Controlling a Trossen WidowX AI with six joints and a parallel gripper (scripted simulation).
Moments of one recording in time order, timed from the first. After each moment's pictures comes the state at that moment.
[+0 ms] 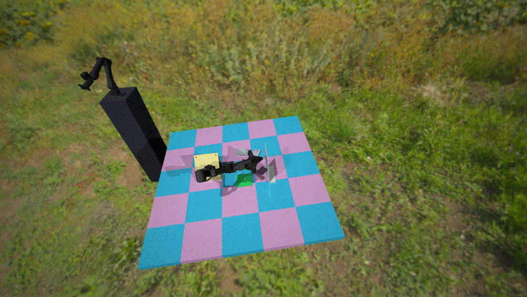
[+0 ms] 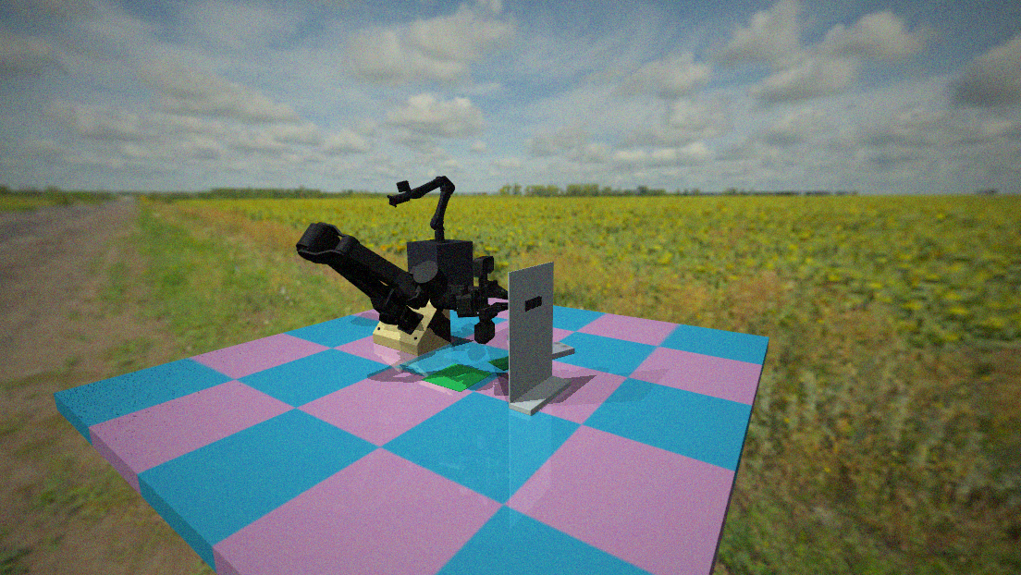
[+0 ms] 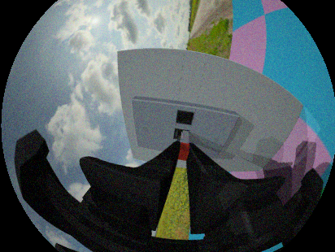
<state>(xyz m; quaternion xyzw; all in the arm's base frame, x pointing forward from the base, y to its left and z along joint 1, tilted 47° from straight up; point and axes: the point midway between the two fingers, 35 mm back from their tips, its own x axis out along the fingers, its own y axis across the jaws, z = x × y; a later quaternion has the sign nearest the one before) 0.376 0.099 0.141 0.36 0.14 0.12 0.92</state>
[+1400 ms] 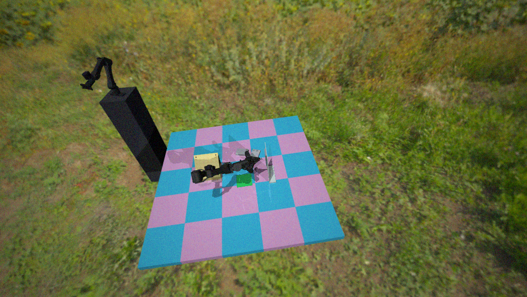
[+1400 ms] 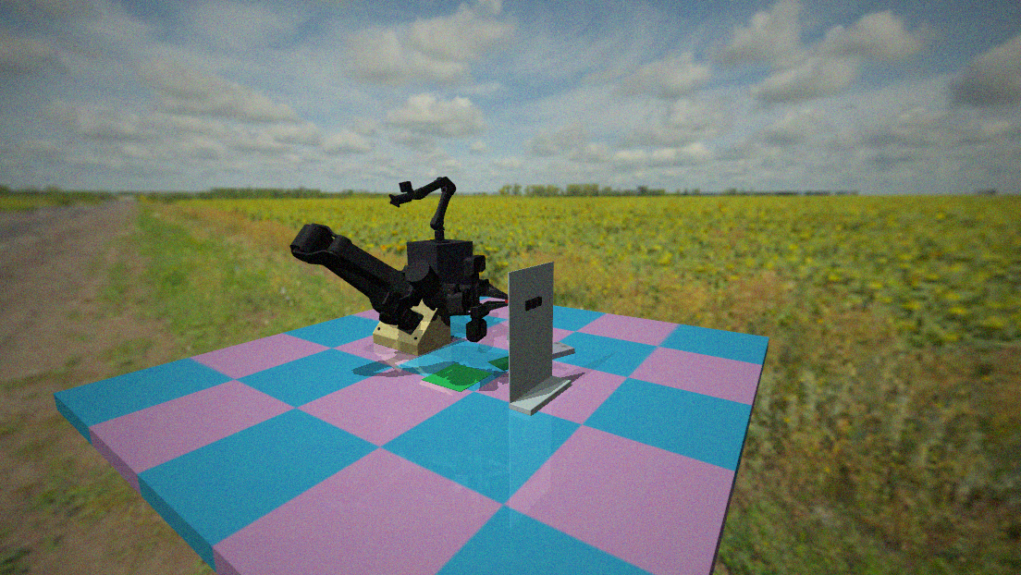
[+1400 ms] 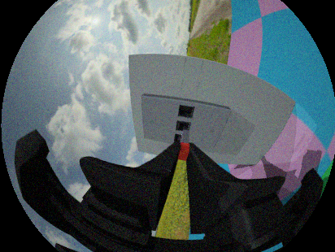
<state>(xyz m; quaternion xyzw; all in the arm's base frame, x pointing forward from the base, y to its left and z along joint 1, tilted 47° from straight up) 0.355 0.095 0.143 0.36 0.14 0.12 0.92</state>
